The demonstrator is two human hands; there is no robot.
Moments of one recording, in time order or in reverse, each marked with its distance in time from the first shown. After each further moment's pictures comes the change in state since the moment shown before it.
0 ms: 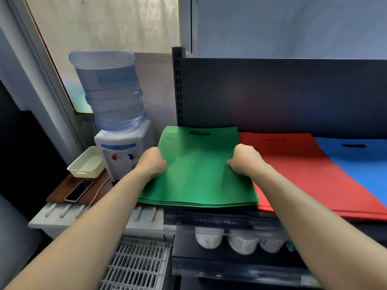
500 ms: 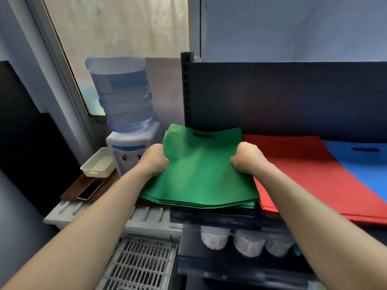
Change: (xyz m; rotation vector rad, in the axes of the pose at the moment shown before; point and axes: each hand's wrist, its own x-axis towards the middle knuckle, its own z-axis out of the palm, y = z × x) left_hand -0.008 -0.003 -0.018 -0.004 0.066 0.076; right_hand -0.005 -0.008 -0.009 0.169 0.008 -0.059
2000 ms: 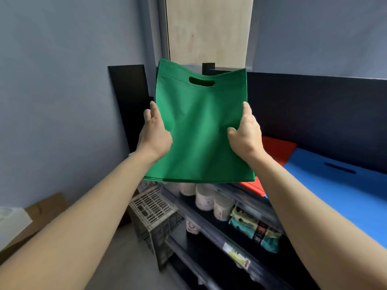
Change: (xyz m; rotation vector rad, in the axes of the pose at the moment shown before) left_hand -0.278 0.276 0.080 0.077 0.697 -0.378; right_hand -0.080 0.202 -0.151 0.506 0.057 -0.739
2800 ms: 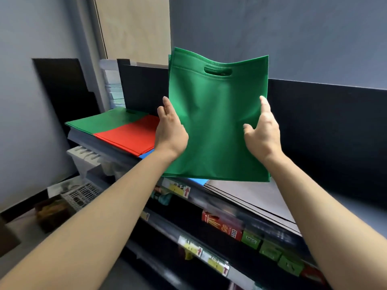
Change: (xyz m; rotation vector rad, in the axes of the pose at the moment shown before) left_hand -0.217 0.288 0.095 -0.211 -0.046 0.198; right_hand -0.129 0.179 -0.324 -0.128 0.228 0.053
